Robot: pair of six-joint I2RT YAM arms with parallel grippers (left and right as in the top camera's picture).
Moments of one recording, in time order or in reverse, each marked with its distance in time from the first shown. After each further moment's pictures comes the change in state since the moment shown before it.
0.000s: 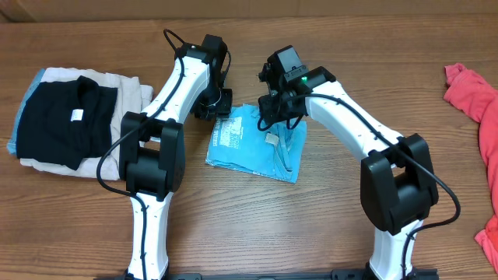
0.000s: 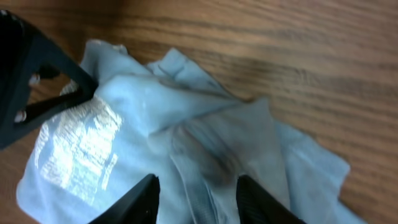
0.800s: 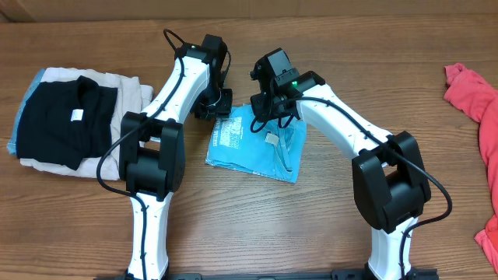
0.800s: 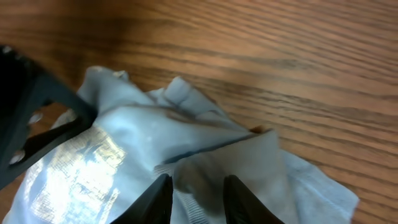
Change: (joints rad) left arm 0.000 0.000 0.000 -0.002 0.000 0.000; right arm 0.033 0.024 0.000 0.083 0.075 0.038
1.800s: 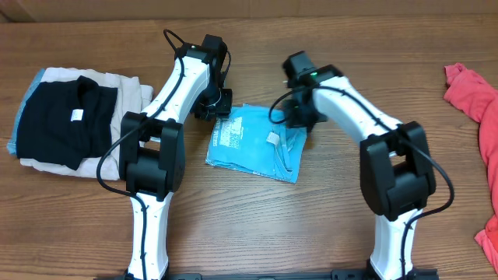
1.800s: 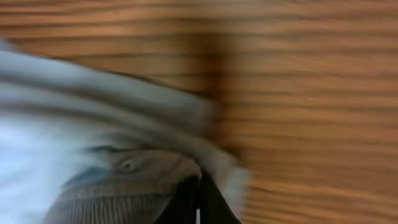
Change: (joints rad) left arm 0.000 0.000 0.000 -0.002 0.000 0.000; right arm -0.133 0.050 0.000 -0.251 0.149 0.067
